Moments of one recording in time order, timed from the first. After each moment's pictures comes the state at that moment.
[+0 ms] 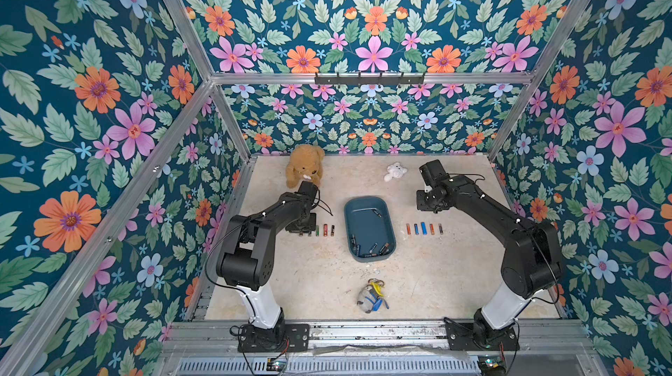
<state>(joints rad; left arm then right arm) -0.28 1.78 1.12 -0.71 -0.22 -0.25 0.40 1.71 1.36 -0.79 0.14 0.34</state>
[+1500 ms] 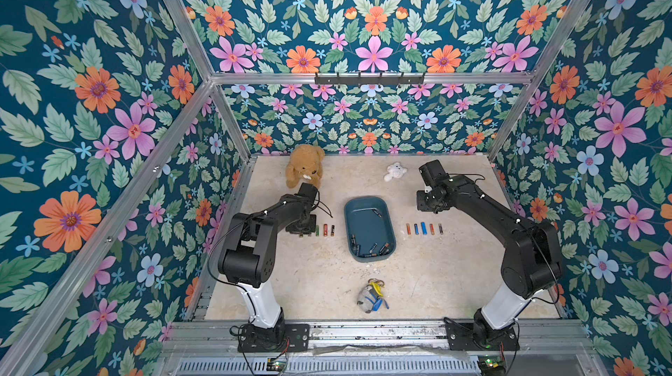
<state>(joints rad) -0.27 1.80 1.10 -0.67 -0.21 -0.23 0.41 1.71 1.37 -0.80 0.15 0.34</state>
